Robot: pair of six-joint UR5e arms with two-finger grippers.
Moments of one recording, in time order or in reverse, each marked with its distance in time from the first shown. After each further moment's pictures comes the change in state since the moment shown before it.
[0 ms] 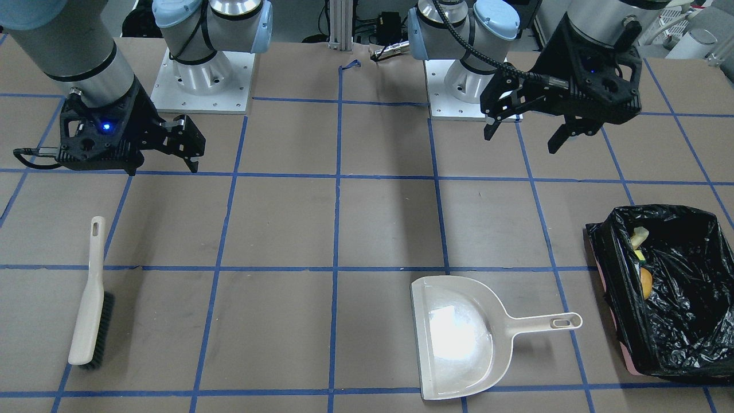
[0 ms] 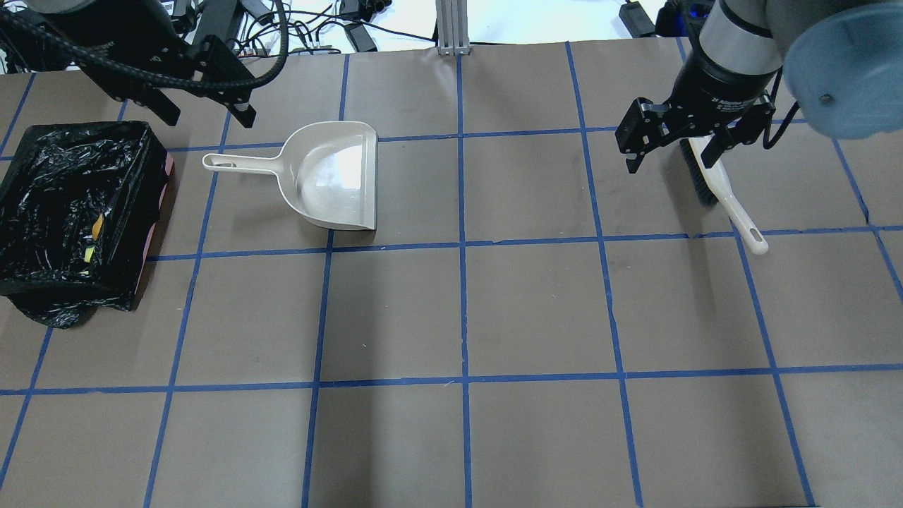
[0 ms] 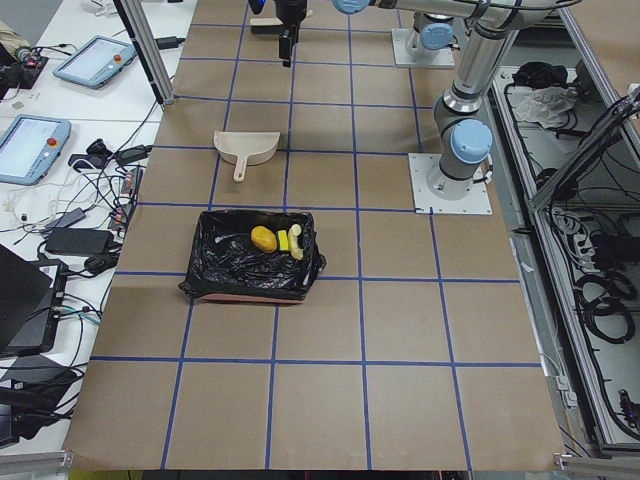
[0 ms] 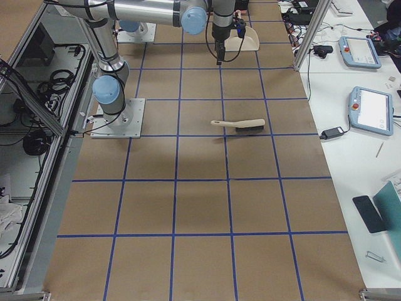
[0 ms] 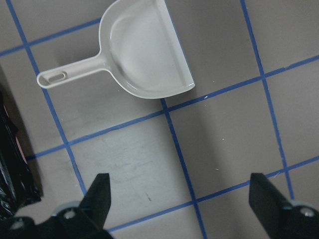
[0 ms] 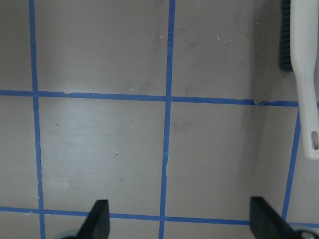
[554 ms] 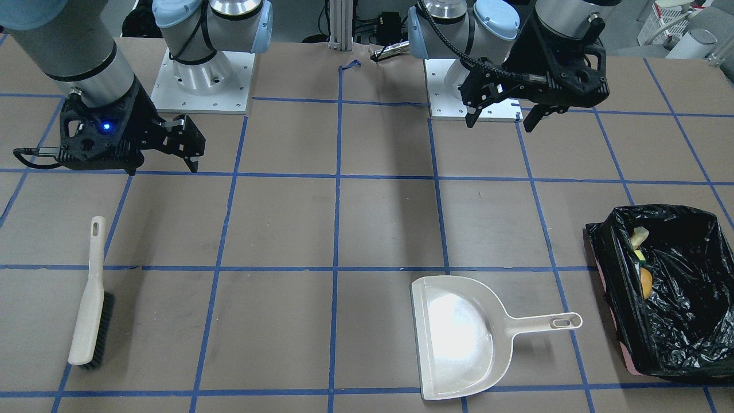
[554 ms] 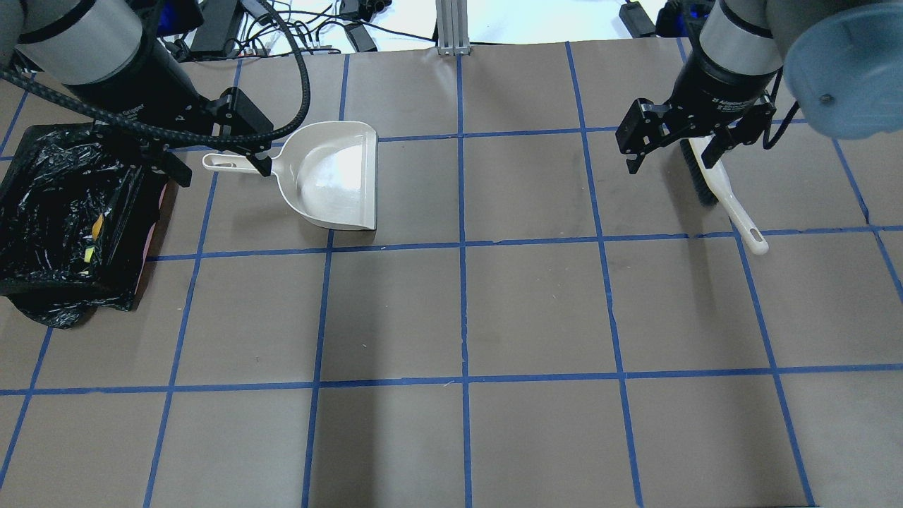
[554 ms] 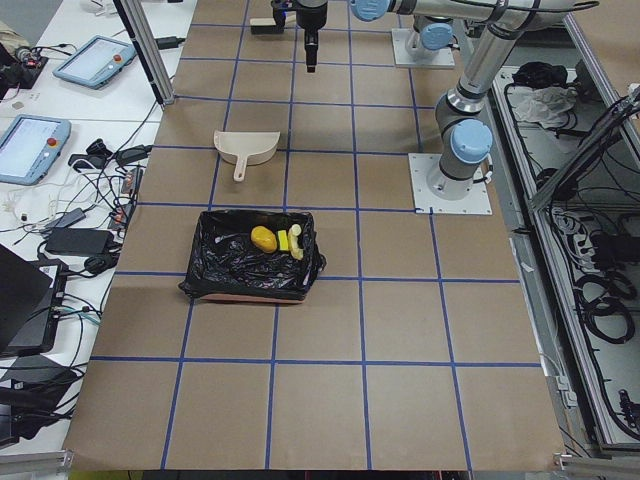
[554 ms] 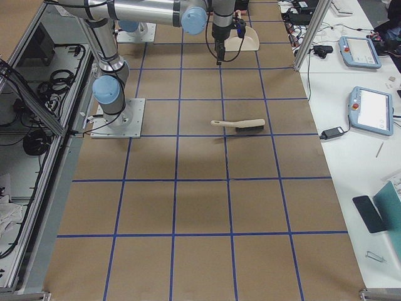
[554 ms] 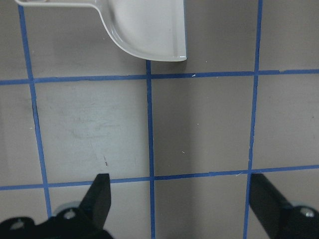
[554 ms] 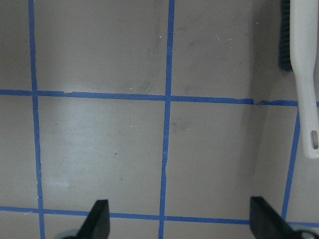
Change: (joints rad) left arm -0.013 0.076 -0.114 0.017 0.005 -0.126; right arm 0.000 0.000 0.000 0.003 -0.001 0.000
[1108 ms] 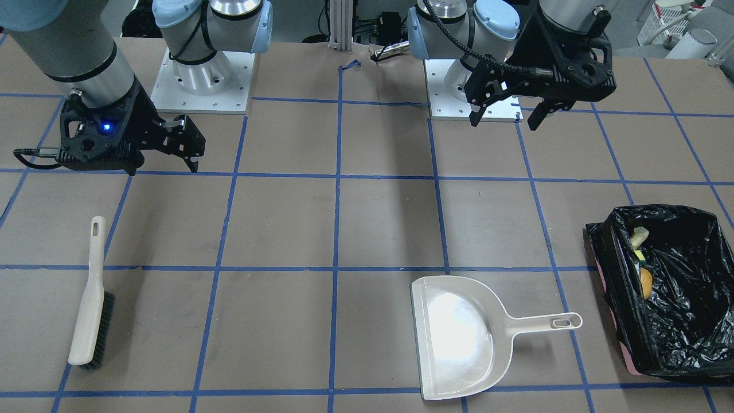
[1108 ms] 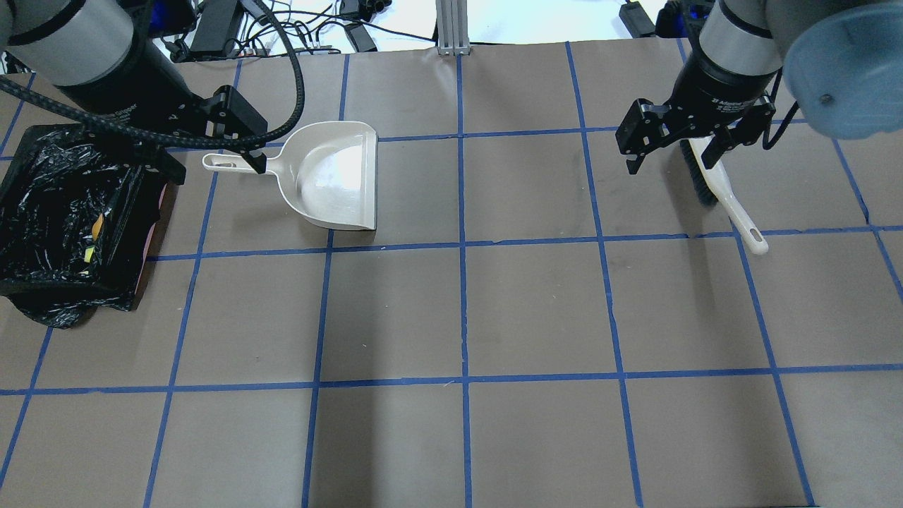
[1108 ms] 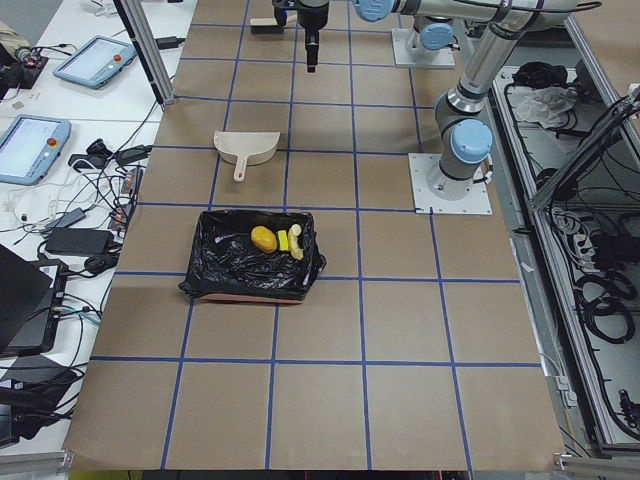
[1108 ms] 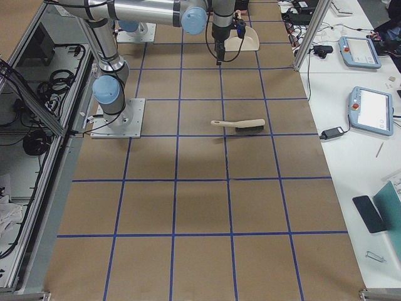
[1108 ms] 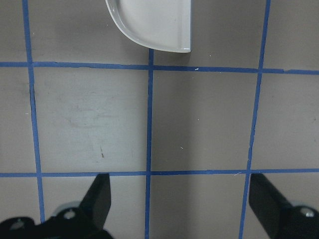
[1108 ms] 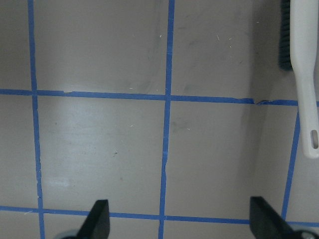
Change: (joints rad) left arm 0.010 0.016 -0.007 0.012 0.003 0.001; right arm 0.000 0.001 0.000 0.000 0.000 0.000
